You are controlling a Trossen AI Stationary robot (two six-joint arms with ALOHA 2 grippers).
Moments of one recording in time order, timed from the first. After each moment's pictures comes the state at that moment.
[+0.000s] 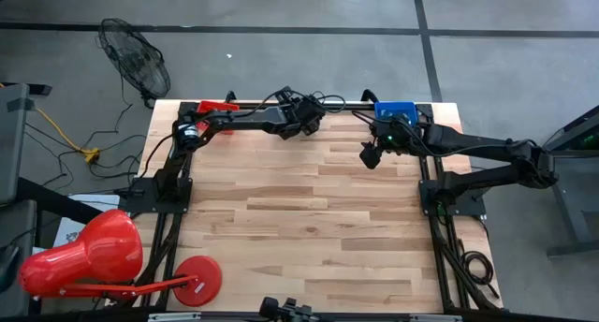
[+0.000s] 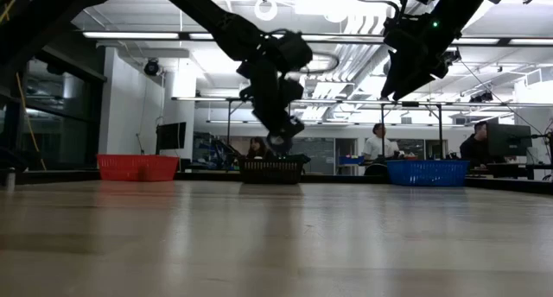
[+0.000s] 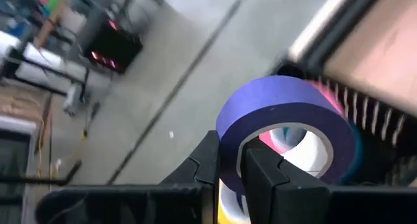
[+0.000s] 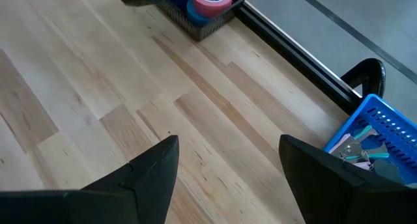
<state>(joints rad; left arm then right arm) 0.39 2.09 1.62 -0.33 -0.82 0.11 -0.33 1.07 0.84 -0.62 0.32 0.29</state>
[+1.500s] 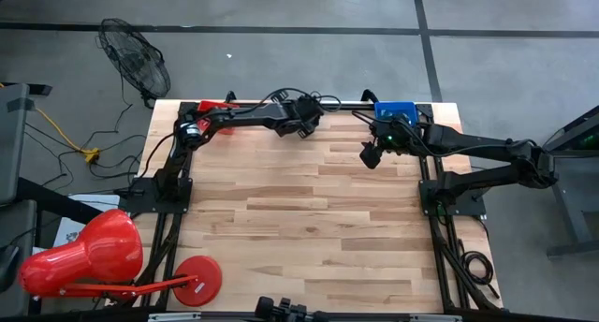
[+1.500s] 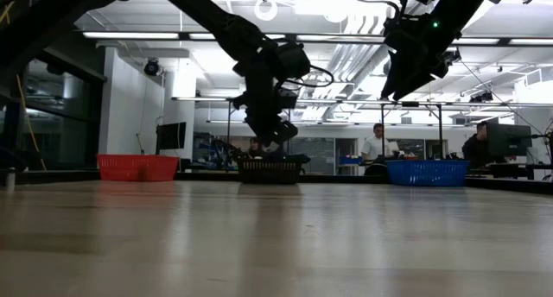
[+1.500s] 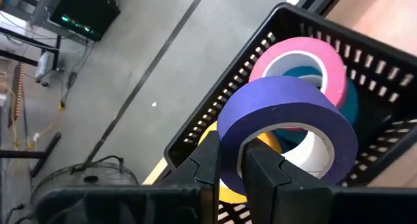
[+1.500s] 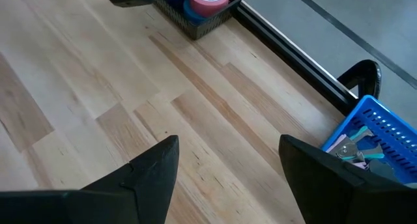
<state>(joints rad) 0.41 2.11 1.67 -0.55 -0.73 -0.03 -0.33 1.07 0.84 -0.62 0.33 0.28</state>
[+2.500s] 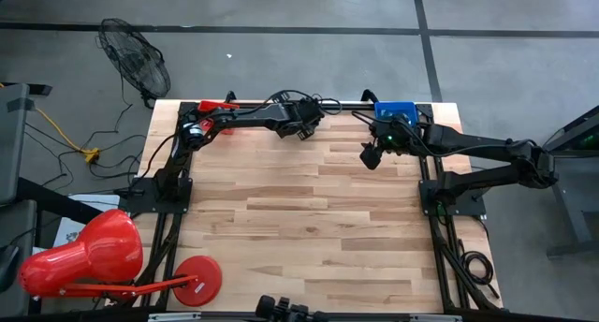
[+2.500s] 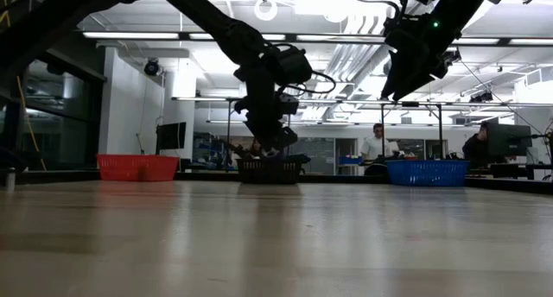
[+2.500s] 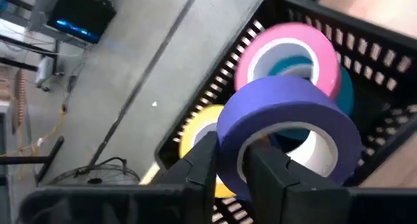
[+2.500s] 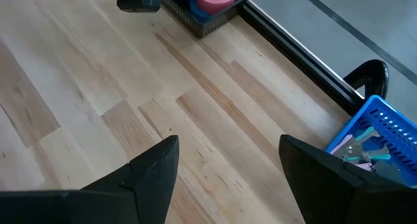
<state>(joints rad) 0.41 2.14 1.68 -0.55 -0.72 -0.01 -0.33 1.07 0.84 -0.63 0.31 0.28</state>
